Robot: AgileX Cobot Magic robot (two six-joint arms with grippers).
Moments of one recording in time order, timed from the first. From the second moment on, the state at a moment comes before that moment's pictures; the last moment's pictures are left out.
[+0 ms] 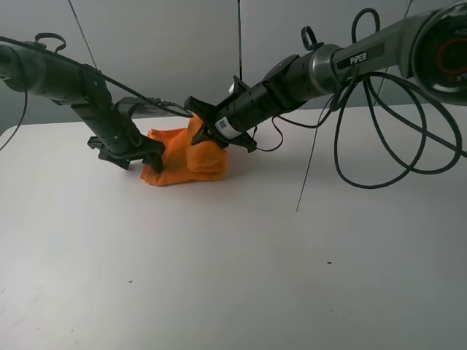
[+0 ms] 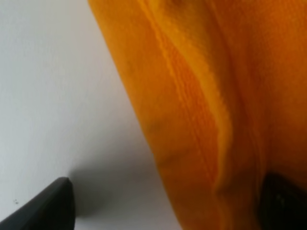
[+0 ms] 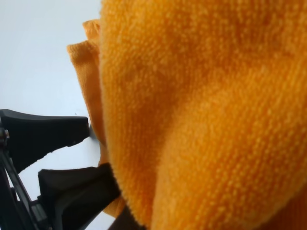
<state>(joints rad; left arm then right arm) -0.21 2.23 -1.45 -0.14 0.61 0.12 0.50 2.37 -1.65 1.15 0.58 -0.34</state>
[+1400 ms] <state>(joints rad) -0.21 1.90 -1.84 0.06 0.92 -0.03 0.59 2.29 -1.67 1.14 0.67 -0.39</state>
